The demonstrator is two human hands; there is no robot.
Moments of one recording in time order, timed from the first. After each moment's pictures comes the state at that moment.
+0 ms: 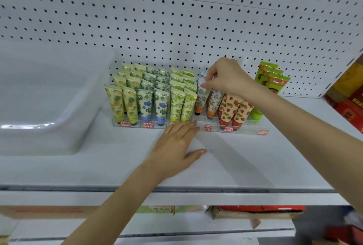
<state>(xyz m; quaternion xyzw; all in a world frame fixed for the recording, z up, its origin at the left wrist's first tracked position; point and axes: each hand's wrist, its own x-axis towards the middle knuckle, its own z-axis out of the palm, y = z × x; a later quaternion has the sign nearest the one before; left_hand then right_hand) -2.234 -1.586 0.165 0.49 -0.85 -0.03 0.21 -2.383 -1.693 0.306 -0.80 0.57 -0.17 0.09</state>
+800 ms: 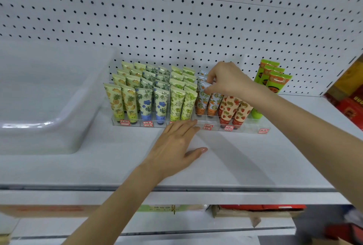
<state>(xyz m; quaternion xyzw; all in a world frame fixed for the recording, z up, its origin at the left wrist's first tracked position) -2.233 -1.586 0.164 0.49 -0.84 -0.04 0.22 -2.389 -1.703 0.292 -0.82 0.55 -0.12 0.03</state>
